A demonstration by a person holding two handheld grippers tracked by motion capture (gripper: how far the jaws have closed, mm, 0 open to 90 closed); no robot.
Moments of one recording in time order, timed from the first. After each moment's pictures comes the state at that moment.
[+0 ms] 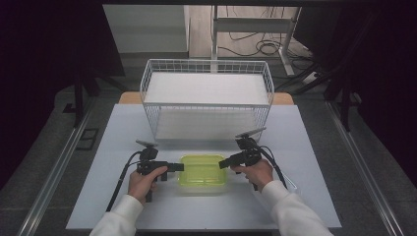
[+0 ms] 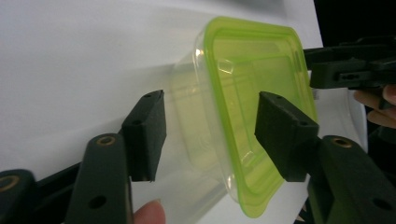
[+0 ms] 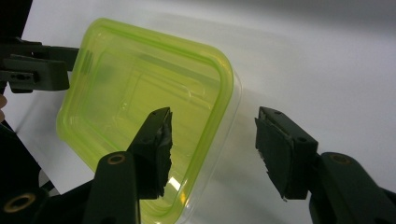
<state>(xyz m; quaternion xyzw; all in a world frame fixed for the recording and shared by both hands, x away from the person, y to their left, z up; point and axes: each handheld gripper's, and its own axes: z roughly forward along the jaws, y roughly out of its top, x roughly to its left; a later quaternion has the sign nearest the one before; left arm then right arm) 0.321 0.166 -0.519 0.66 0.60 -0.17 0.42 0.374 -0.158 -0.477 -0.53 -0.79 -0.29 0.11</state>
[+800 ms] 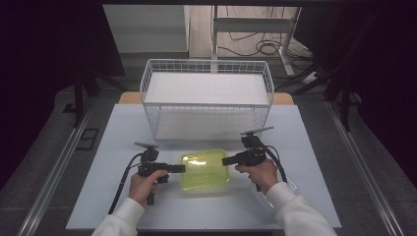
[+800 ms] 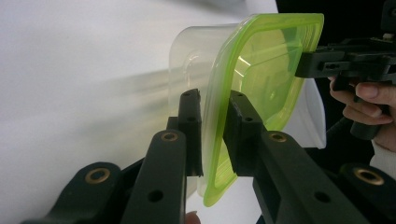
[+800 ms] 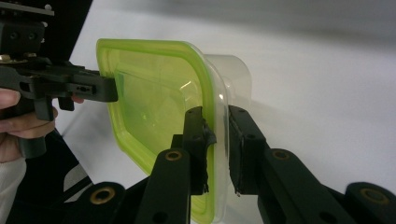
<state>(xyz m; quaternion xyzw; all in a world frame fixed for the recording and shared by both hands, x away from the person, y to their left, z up) 0.310 0.162 -0.507 0.64 0.58 -0.19 0.46 0.362 -0.168 -0.454 -0.50 -0.78 -0.35 0.12</state>
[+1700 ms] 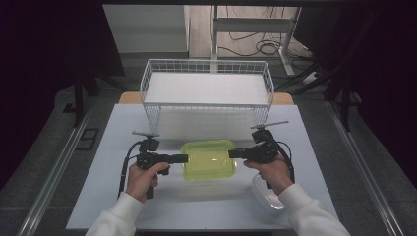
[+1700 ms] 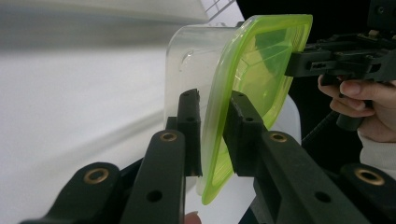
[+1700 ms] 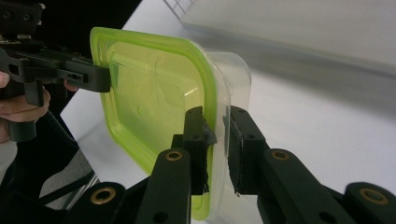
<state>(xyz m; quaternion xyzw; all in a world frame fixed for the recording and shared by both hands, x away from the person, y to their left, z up) 0.305 0.153 -0.444 0.68 0.53 -0.13 0.49 0.347 -0.185 -0.408 -0.44 -0.79 -0.41 0.06</state>
